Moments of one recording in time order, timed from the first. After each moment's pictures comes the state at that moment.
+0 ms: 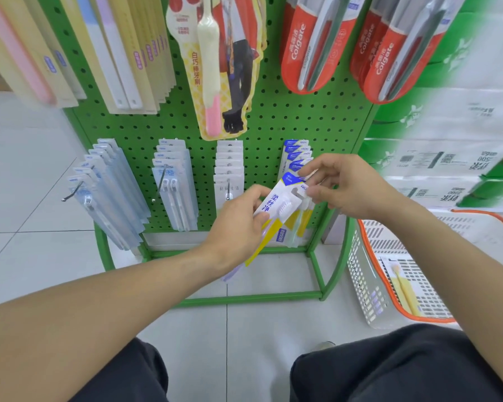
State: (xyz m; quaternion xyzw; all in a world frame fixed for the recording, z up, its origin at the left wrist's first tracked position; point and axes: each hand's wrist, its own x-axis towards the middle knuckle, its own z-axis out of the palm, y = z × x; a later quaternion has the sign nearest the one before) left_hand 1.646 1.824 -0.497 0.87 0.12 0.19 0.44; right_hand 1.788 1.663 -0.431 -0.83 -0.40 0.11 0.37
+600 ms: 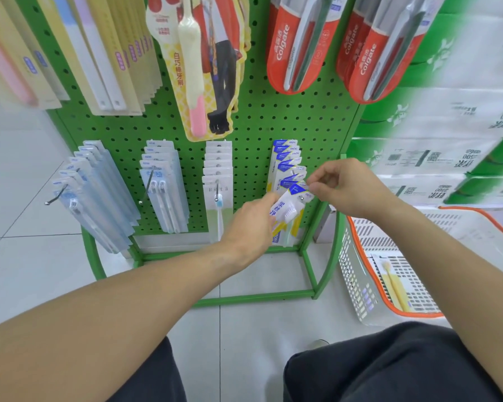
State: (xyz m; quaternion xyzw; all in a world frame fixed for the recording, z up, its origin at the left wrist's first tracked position) left_hand 1.681 1.802 -0.510 0.93 0.10 0.13 0.33; right_hand 1.808 1.647 -0.443 -0.88 -0.36 0.02 0.30
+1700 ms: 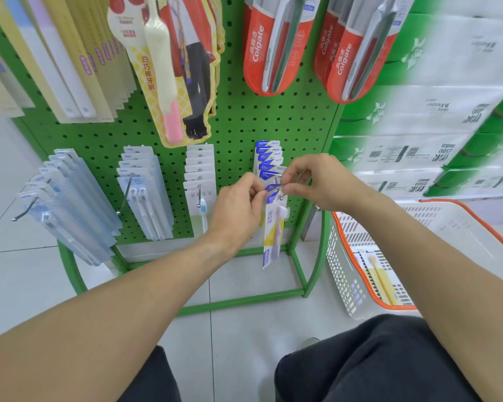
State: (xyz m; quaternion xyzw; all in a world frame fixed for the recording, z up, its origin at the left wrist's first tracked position) left_hand 1.701 1.805 -0.499 0.85 0.11 0.27 0.44; right_hand 1.814 1.660 -0.438 -0.87 -0.41 0.04 0.26
